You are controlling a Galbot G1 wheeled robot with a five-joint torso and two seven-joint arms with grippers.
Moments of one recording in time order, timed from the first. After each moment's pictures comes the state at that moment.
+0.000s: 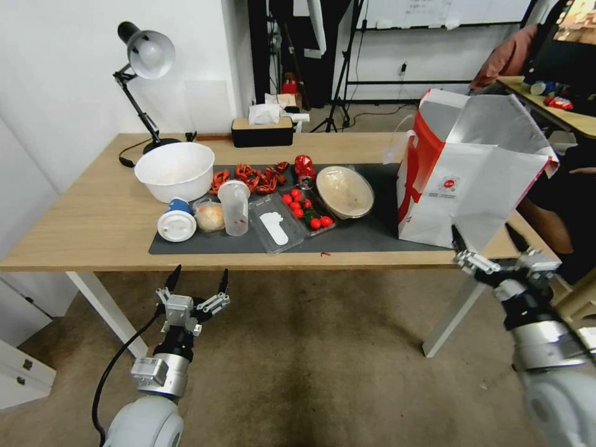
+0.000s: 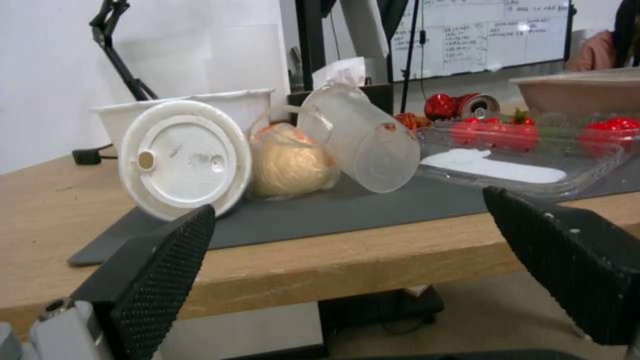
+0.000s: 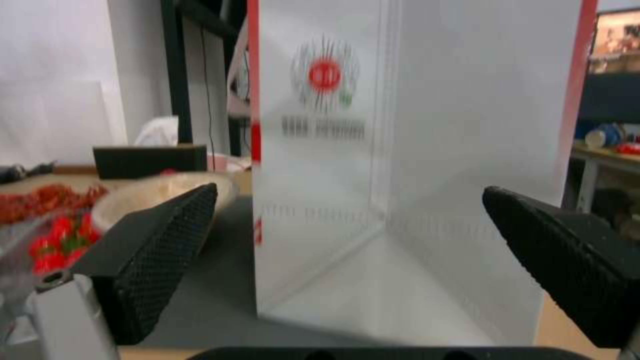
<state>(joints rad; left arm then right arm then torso) 1.62 -1.22 -0.45 -2.01 -0.21 -0.26 -0.12 -1.63 1.19 0.77 2.10 0.47 0.17 -0.07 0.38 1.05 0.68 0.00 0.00</state>
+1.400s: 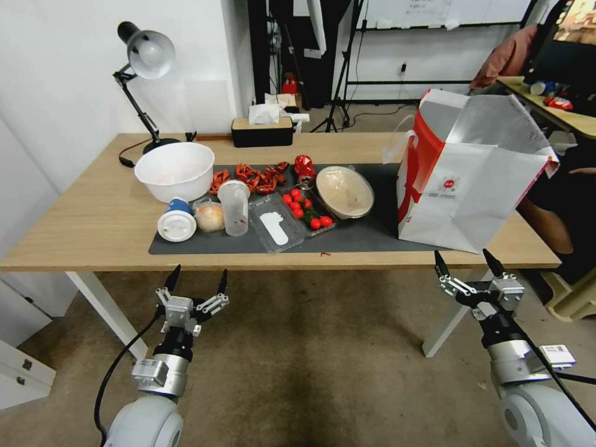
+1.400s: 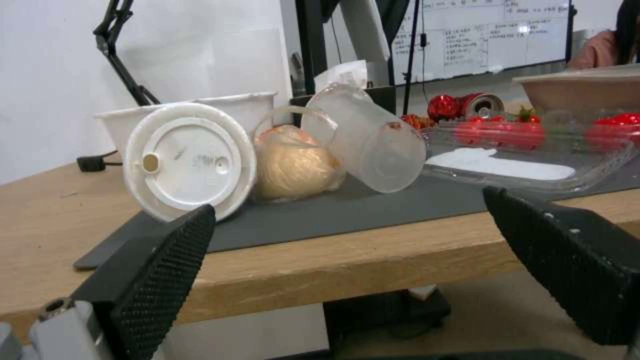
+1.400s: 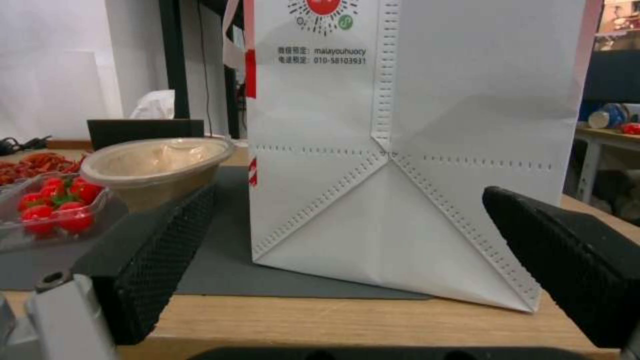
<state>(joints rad) 1.62 -1.23 -0.46 -1.99 -0.19 -0.28 -0.11 -1.62 1.21 0.75 2.03 0.44 0.21 -0.10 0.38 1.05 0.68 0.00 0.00</state>
